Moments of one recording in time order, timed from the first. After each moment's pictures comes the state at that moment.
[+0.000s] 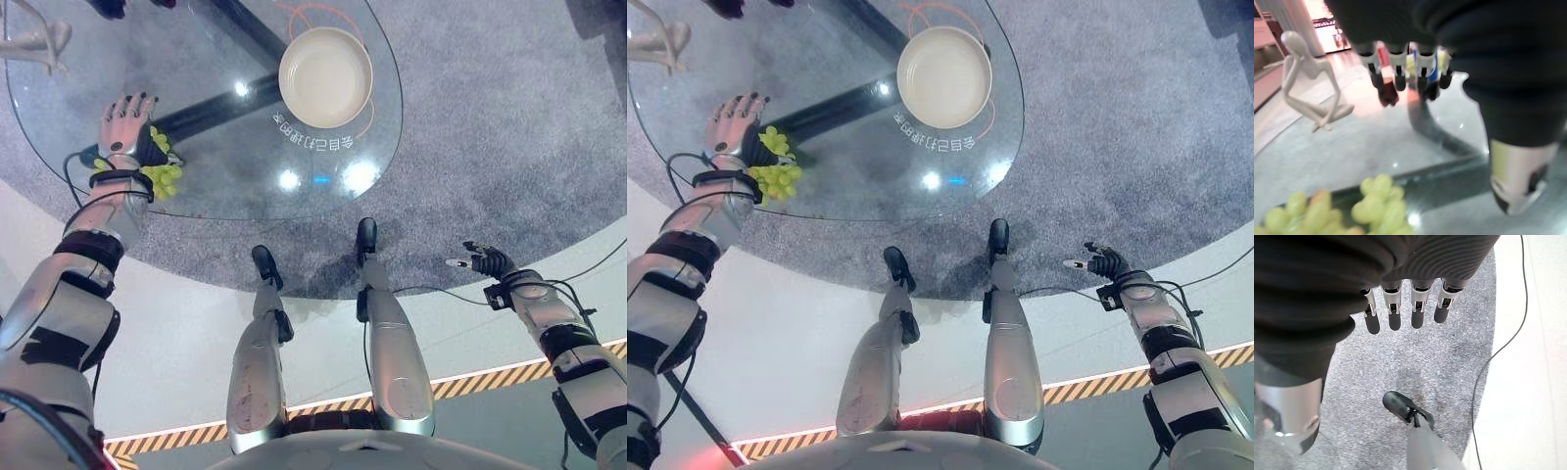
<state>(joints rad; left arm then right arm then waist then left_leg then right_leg) -1.00 0.80 -0.64 1.05 0.47 0.03 0.46 -0.45 -0.70 0.33 0.94 0.25 0.02 0.11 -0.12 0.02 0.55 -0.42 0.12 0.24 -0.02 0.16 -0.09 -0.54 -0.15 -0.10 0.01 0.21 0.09</state>
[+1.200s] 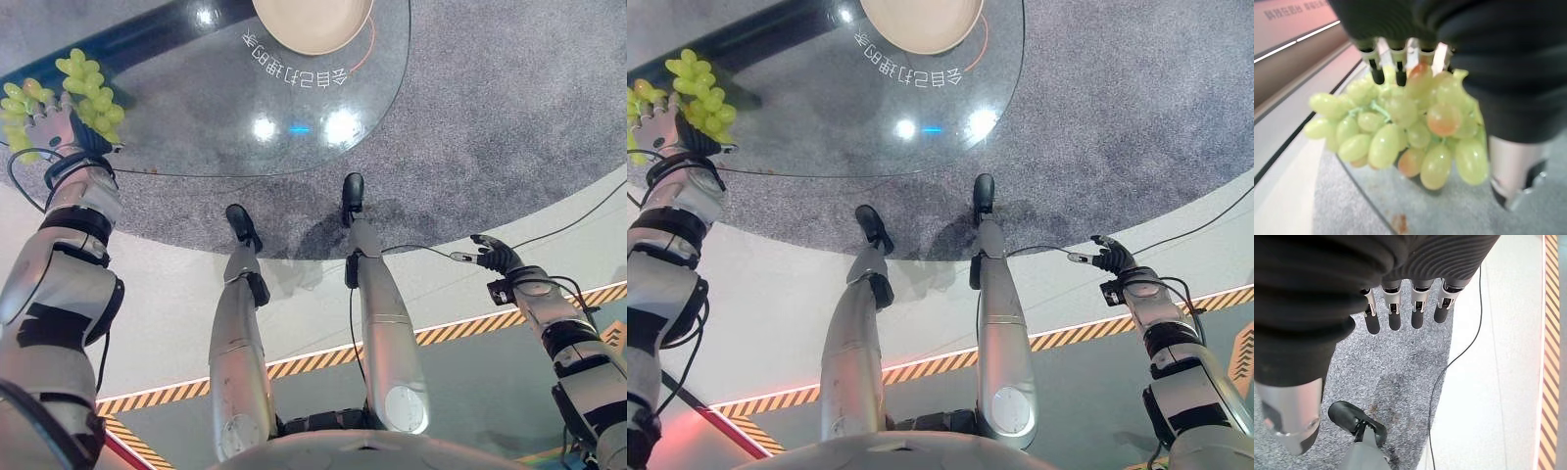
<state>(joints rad) -1.12 0.79 -0.57 1.27 0.30 0.25 0.49 -0.47 -0.70 0.33 0.99 0.26 -0.03 0.07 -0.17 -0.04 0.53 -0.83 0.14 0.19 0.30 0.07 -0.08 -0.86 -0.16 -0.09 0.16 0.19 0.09</state>
